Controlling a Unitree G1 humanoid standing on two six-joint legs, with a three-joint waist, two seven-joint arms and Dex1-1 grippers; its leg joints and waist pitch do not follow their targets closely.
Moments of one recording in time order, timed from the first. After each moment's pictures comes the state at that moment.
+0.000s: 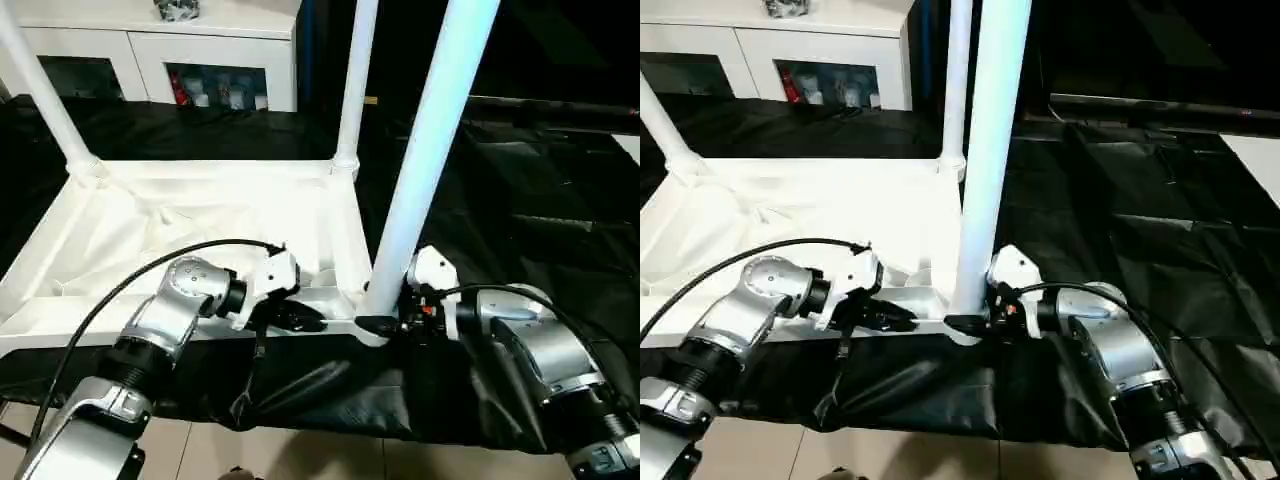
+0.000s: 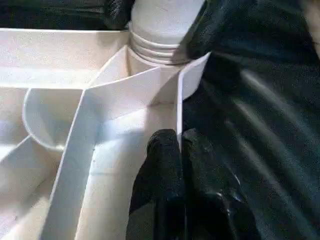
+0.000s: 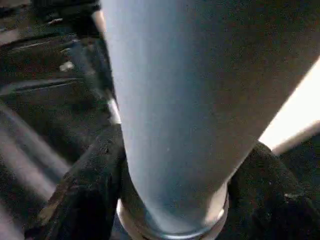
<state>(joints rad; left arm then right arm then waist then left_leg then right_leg) -0.59 0.32 -0.27 0.61 0.02 0.06 -1.16 -0.39 -0.30 0.16 0.36 0.11 0.19 0.86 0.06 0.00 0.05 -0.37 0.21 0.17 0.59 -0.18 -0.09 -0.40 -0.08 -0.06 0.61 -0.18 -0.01</state>
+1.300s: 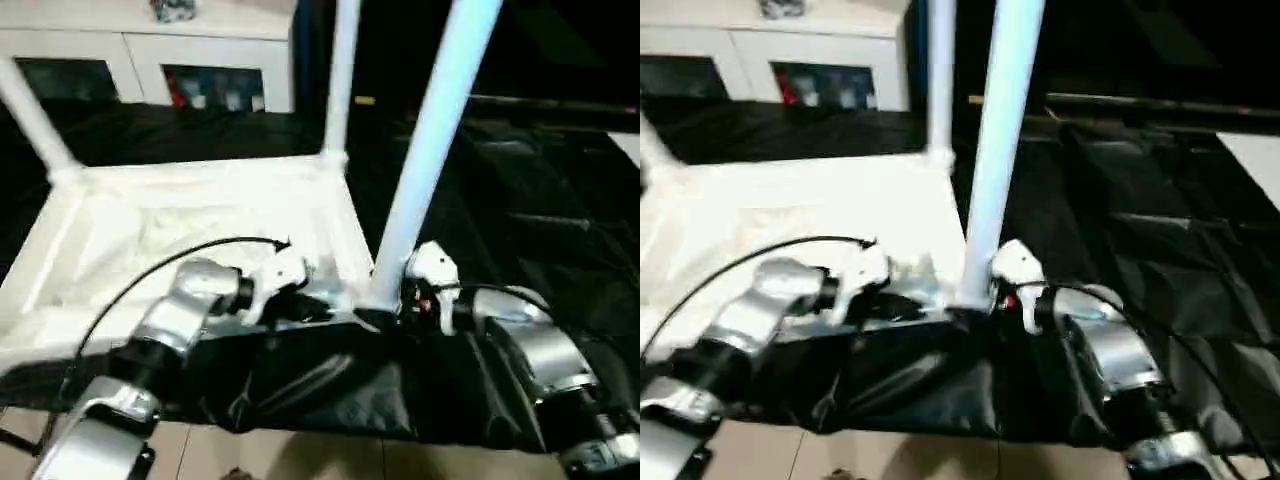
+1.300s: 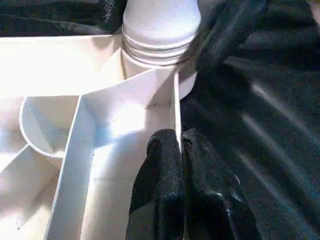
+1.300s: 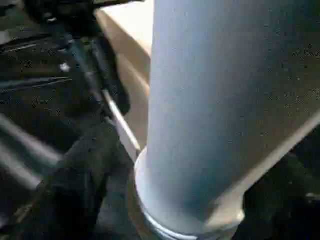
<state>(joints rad) -0.58 0.34 -0.29 0.58 0.00 0.04 -1.26 -0.38 -0.40 0.21 0.32 0.12 0.16 1.03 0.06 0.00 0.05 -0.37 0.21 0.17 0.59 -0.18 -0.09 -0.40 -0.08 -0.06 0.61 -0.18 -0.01</state>
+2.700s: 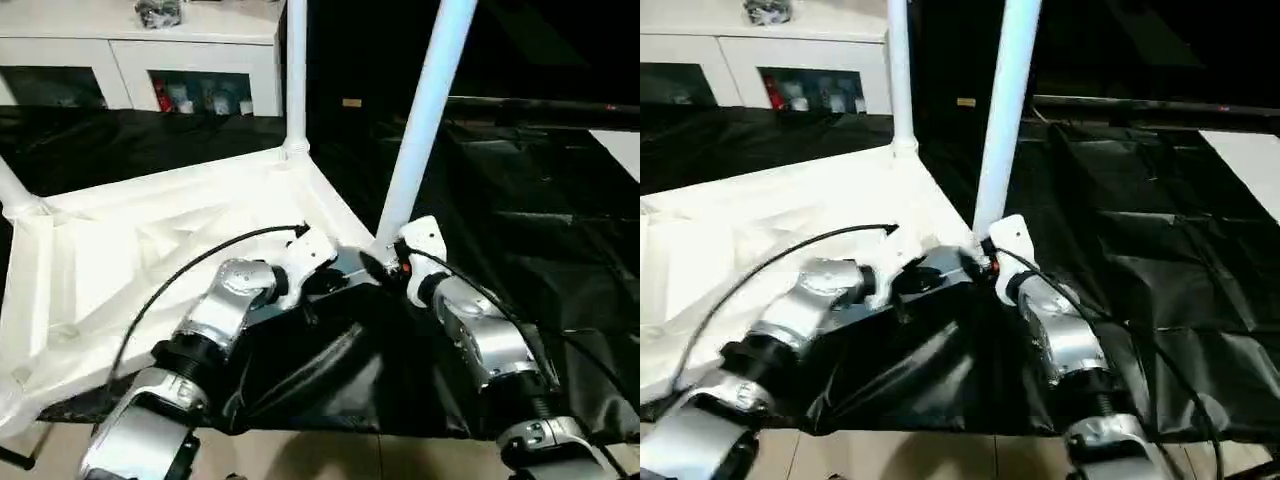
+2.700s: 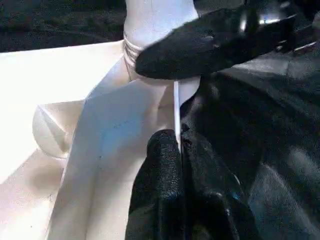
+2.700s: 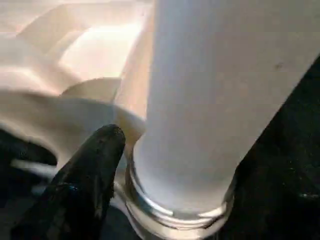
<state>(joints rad) -0.64 0.19 -0.25 0.68 0.11 0.09 -0.91 -0.46 -0.14 0.10 0.49 0.01 0.19 0.48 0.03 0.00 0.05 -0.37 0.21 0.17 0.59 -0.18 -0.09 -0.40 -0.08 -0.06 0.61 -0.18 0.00</state>
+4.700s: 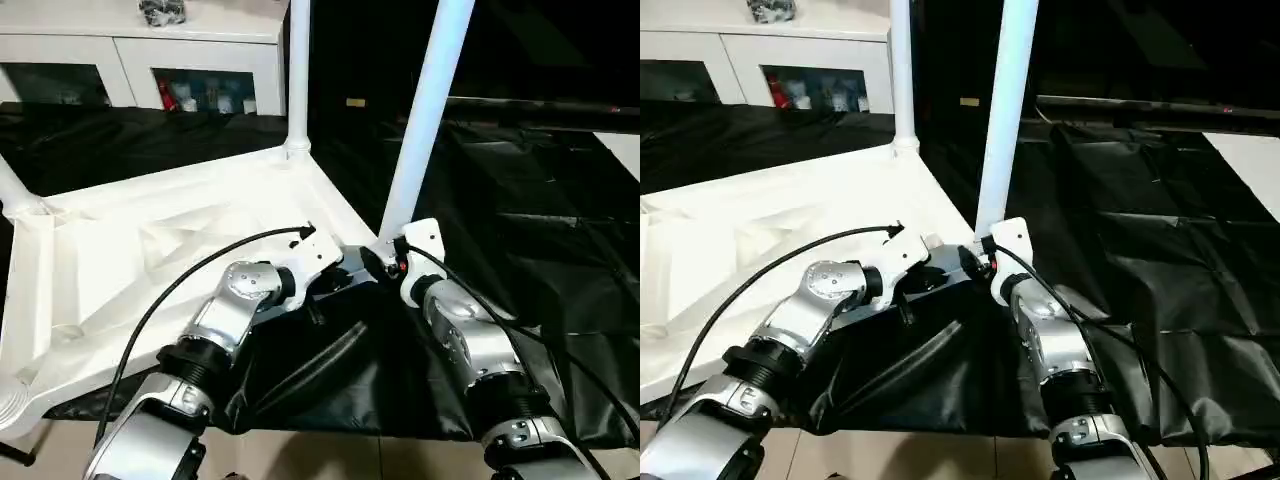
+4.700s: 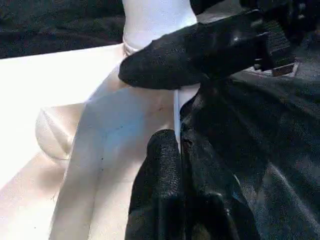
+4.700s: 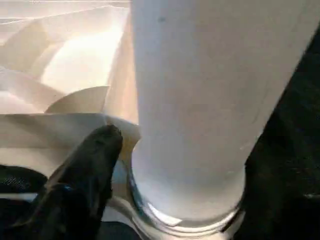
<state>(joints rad) -0.62 0.16 -0.26 0.65 0.13 0.08 -0.86 -0.47 -0.09 0.03 0.55 0.05 0.17 0.40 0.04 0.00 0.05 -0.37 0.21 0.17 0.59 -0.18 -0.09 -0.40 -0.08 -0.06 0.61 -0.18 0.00</state>
